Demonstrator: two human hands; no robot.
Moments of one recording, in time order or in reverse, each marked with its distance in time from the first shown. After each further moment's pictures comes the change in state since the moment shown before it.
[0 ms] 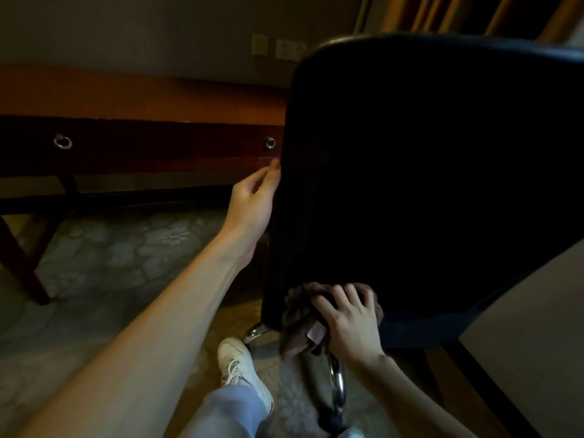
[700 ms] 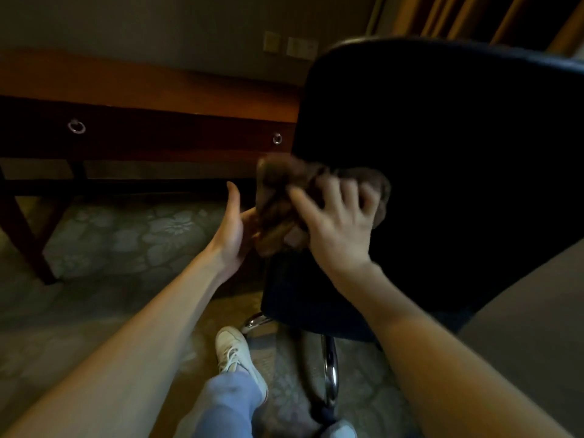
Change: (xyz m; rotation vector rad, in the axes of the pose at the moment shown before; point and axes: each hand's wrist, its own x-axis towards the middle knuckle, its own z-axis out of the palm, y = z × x) left_hand -0.014 -0.061 -0.041 -0.205 -0.141 -0.338; right_hand 0.123 -0.002 -0.105 -0.154 0.516 0.014
